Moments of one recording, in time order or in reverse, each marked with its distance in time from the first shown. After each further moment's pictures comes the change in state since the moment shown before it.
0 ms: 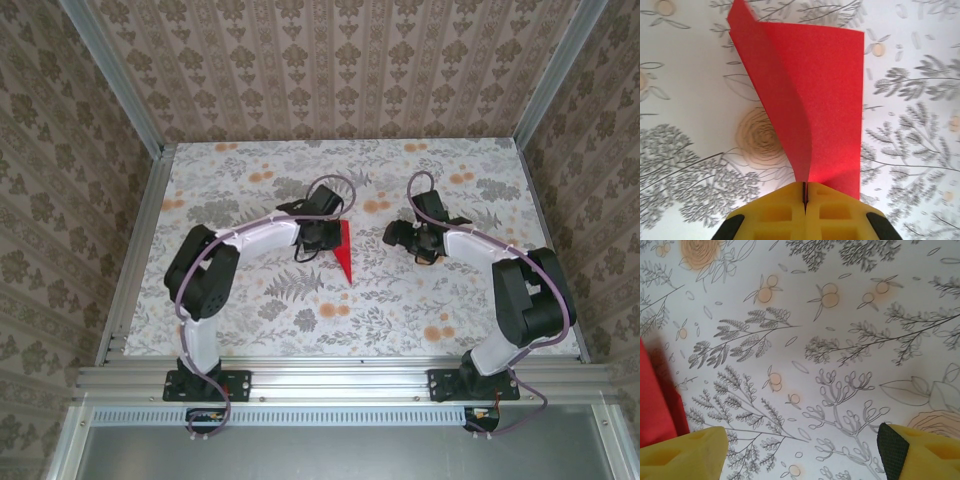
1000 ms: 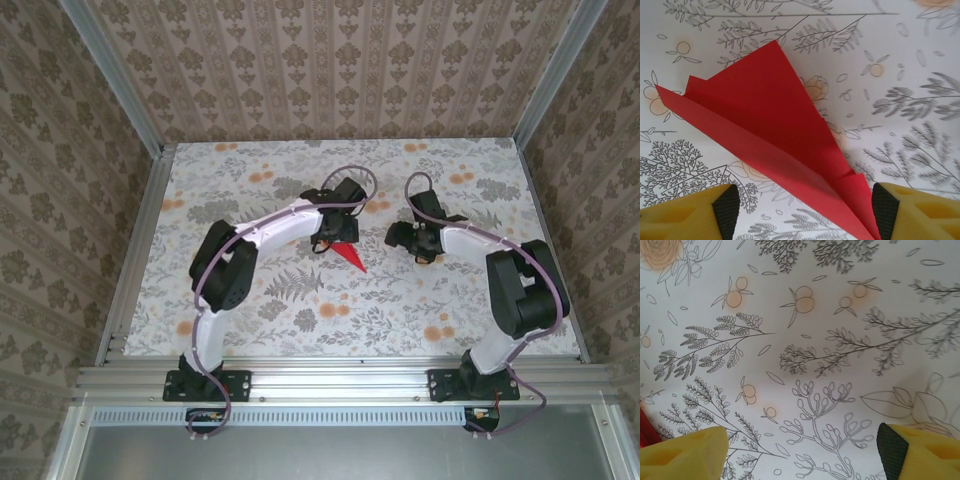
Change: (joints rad) left arm -0.076 0.185 0.355 -0.340 -0.226 -0.013; right arm -0.011 0.048 0.019 -0.019 0.058 -0.007
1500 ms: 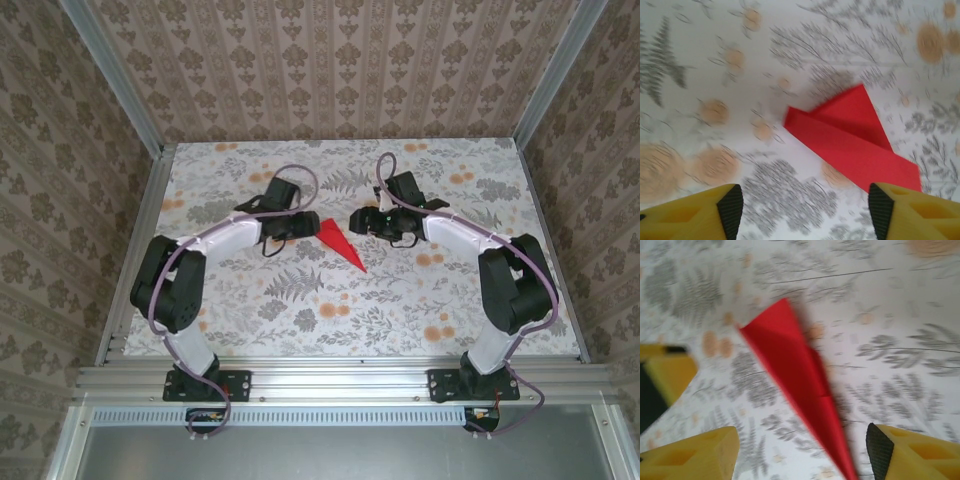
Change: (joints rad) left arm 0.238 -0.348 -0.493 0.407 0.244 0.168; right arm 0.119 0.062 0.204 0.013 -0.283 -0.106
